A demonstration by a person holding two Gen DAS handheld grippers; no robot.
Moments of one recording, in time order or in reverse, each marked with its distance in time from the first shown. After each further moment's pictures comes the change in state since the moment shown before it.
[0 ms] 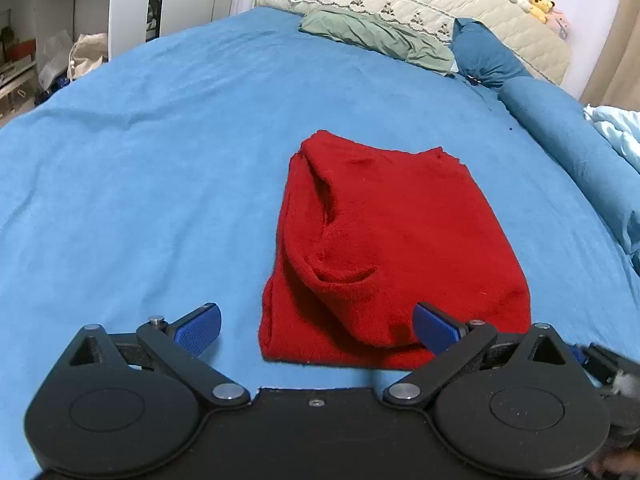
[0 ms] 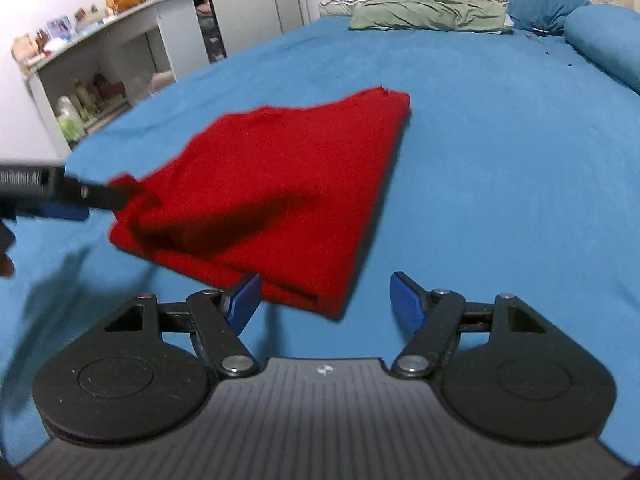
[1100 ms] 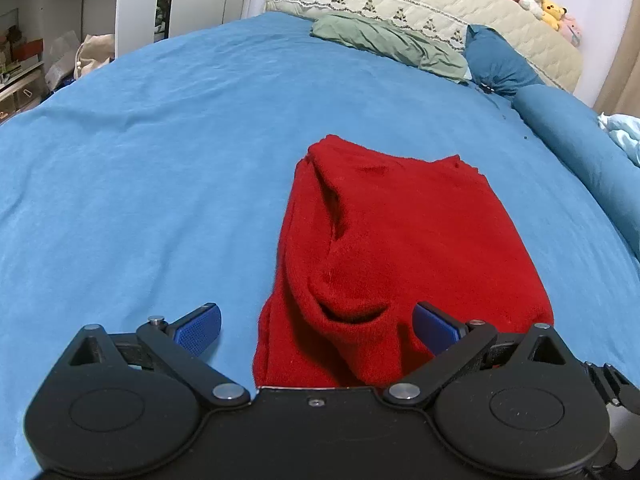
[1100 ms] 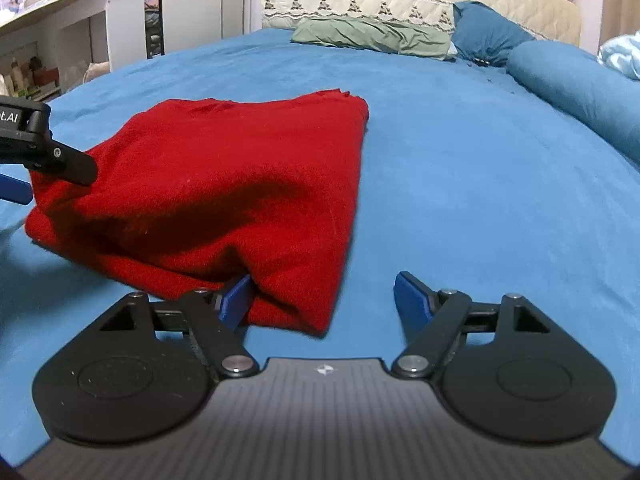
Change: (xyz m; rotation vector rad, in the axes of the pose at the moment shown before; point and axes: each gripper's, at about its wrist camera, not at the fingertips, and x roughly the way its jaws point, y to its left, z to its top) left arm 0.020 0.000 0.004 -0.015 -0.029 0.033; right arm 0.036 0.028 -0.012 -0.047 -0.069 -0.268
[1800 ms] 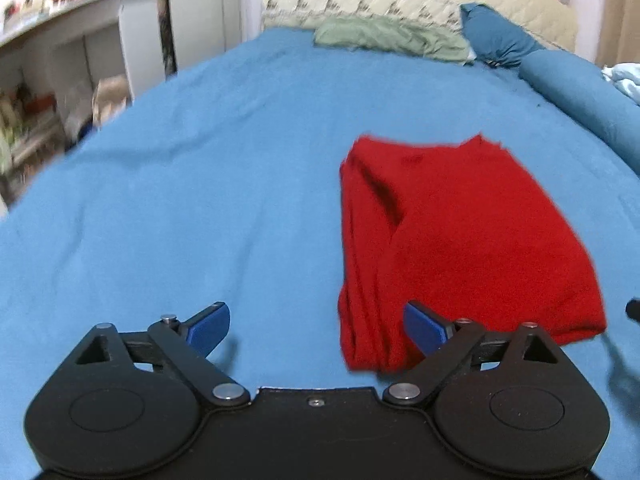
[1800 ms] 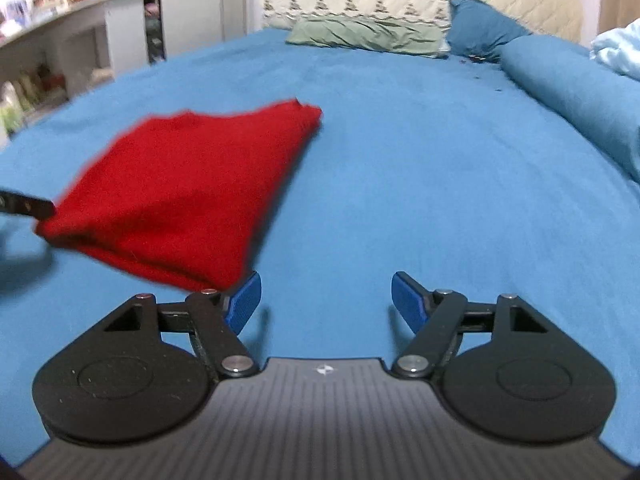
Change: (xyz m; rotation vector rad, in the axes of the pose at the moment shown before) left arm -0.029 0.015 -0.002 0.178 -0.041 0.115; right arm -0.044 -0.085 0.013 0.018 0.024 0.076
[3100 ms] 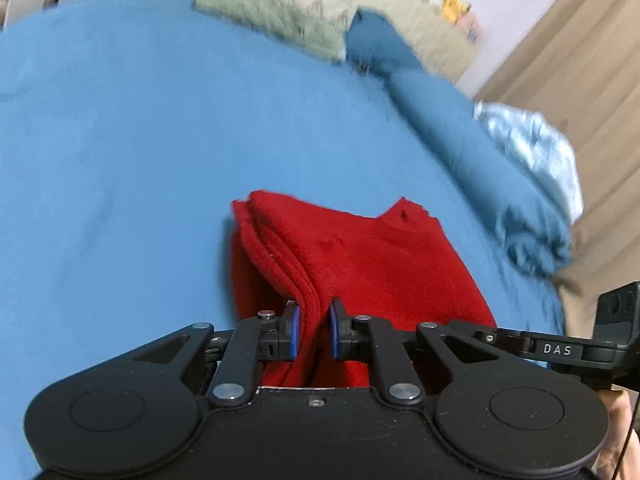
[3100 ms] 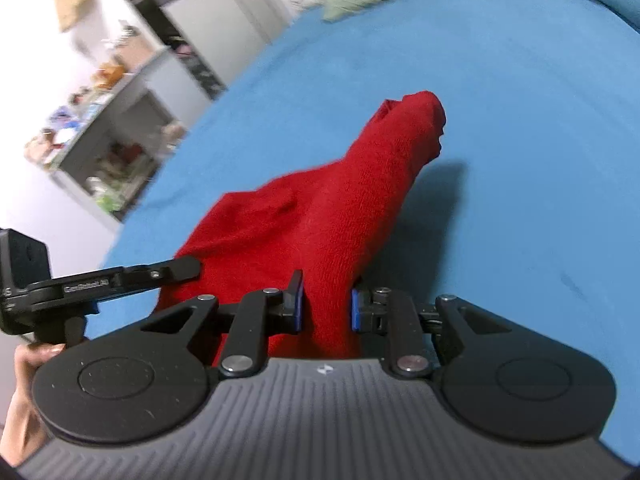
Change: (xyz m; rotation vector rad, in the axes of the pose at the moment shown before) left arm -0.009 -0.089 0.009 -0.183 0.139 -0.545; right arm -0.031 -0.064 0.049 0.341 0.186 0.354
